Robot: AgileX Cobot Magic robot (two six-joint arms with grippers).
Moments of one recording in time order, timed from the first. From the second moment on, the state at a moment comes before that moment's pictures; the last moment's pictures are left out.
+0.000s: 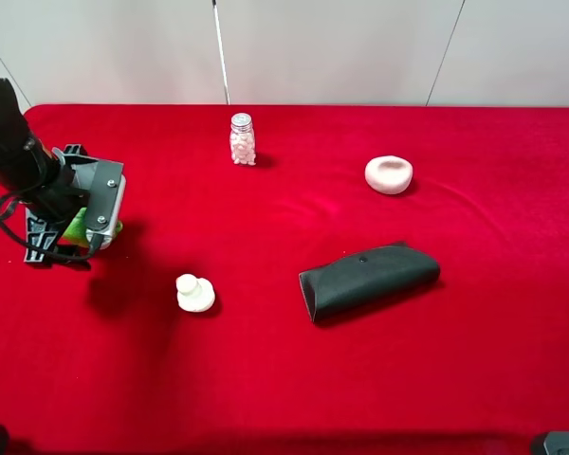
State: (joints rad) left arm -0.18 1.75 -0.75 0.00 0.41 1.34; right arm 0.08 -0.01 -0.50 0.16 1.03 -0.17
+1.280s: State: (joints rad) left arm -0.18 1.75 -0.75 -0.02 0.42 1.34; right arm 0.08 -0.01 -0.50 0.16 1.03 -0.17
